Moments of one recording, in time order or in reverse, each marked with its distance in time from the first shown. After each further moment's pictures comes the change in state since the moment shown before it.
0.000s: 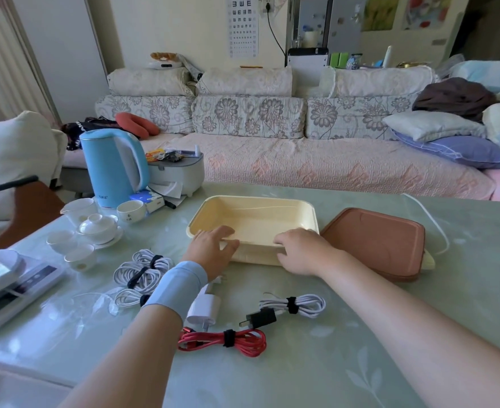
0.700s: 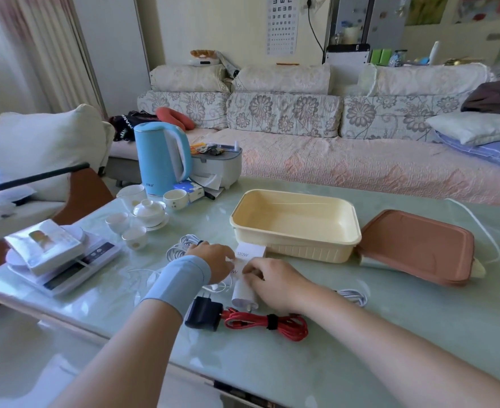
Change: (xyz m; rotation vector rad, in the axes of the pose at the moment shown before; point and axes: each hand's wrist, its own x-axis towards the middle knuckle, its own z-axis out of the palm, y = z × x) left_hand -0.038 -0.055 -0.048 0.478 -0.347 -0.163; right_hand -0.020 -0.130 0.038 0.500 -0.051 -0.107
